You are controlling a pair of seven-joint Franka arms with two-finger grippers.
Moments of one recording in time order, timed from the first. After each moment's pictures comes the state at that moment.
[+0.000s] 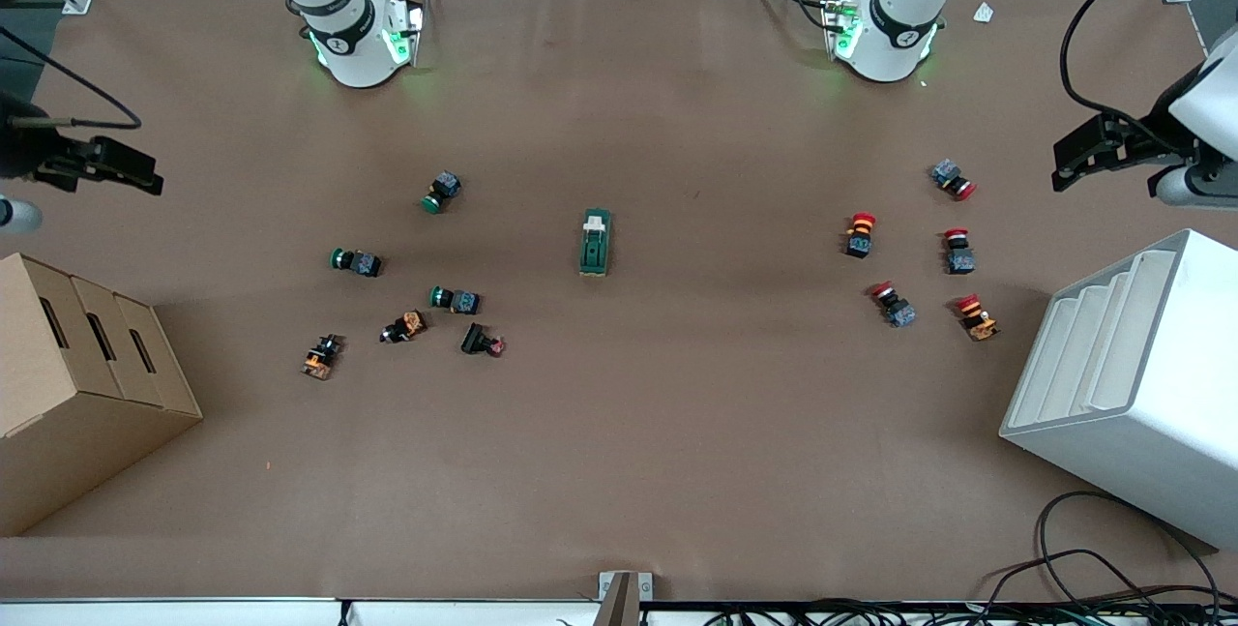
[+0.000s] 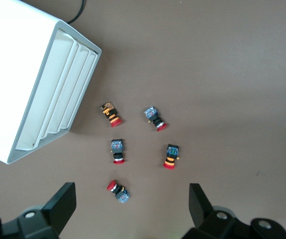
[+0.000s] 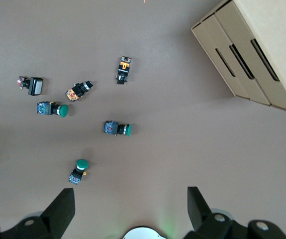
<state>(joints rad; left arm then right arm) -0.01 0.04 -0.08 -1.44 0.03 1.47 0.01 0.00 0.03 -0.02 -1.51 -0.02 1.41 0.03</state>
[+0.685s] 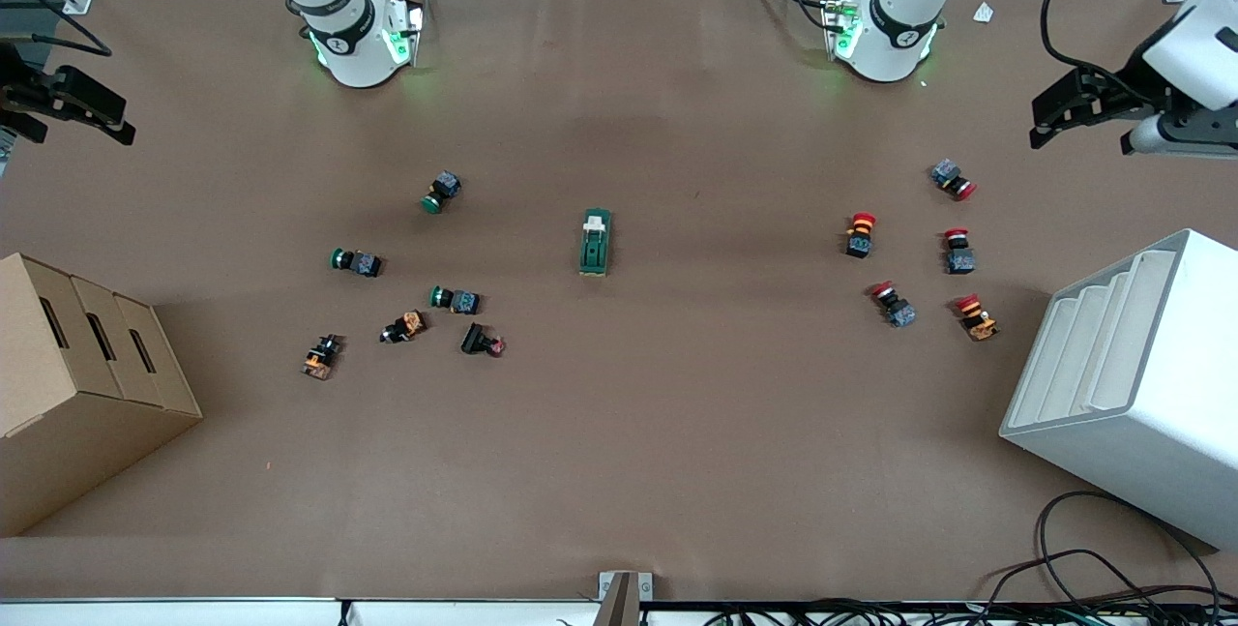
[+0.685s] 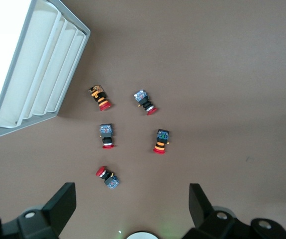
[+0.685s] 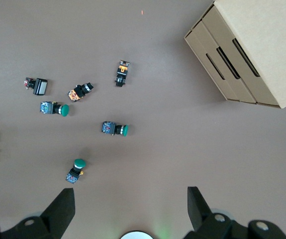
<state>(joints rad) -0.01 -0.10 -0.10 -1.63 -0.01 1.50 -0.02 -0.01 -0.13 -0.05 -1.64 -0.02 1.47 -0.02</state>
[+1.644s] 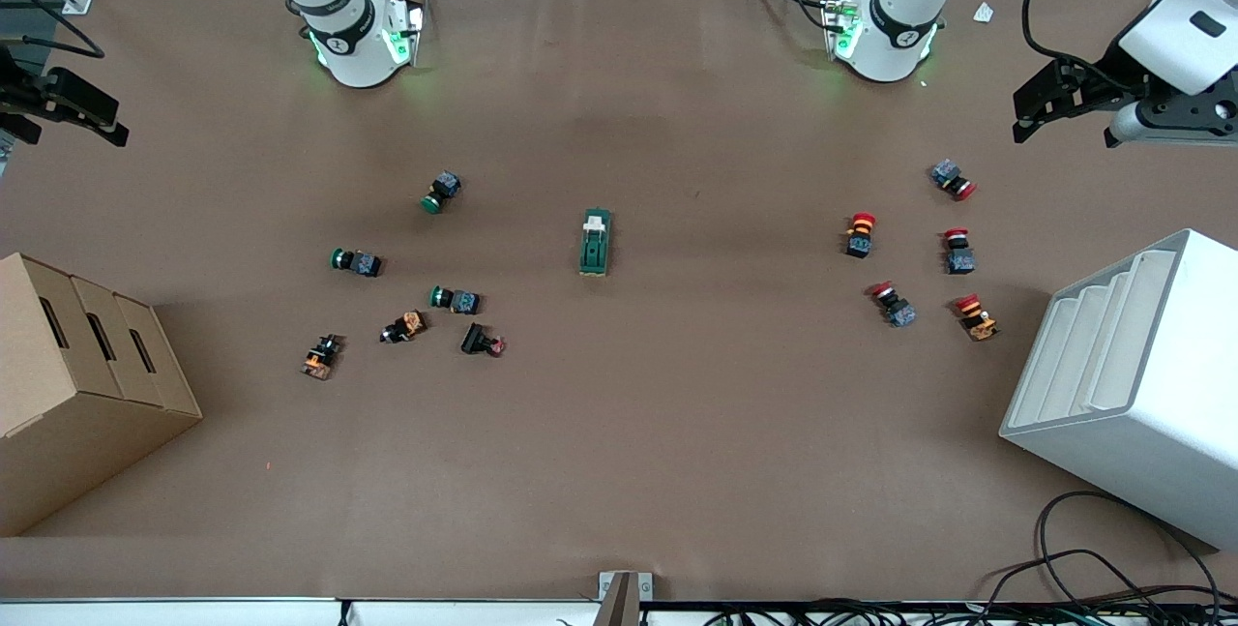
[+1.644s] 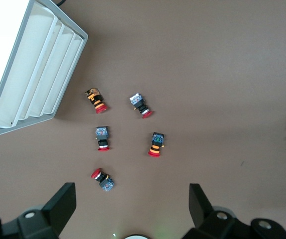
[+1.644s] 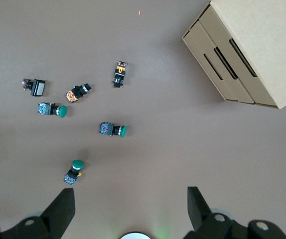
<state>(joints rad) 0.01 -0.10 -0.14 -1.62 -0.01 1.51 -0.05 -0.01 -0.13 -0.06 -1.65 -0.02 1.48 -0.03</state>
